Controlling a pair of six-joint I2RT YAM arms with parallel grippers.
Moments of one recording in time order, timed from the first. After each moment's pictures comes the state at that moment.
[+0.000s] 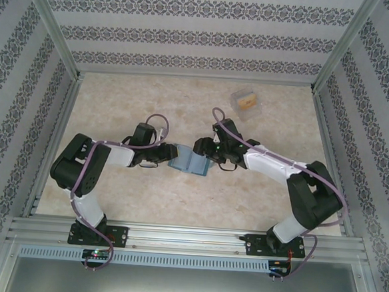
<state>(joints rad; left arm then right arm) -0.35 1.76 0.71 0.25 0.55 -0.69 0.59 1.58 0.94 -0.23 -0.28 0.83</state>
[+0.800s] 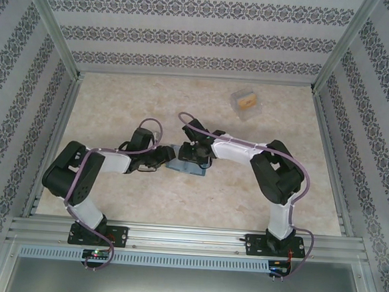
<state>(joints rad) -0.35 1.66 0.61 0.24 0.48 -0.88 0.75 1.96 1.29 -0.48 -0.12 0.79</state>
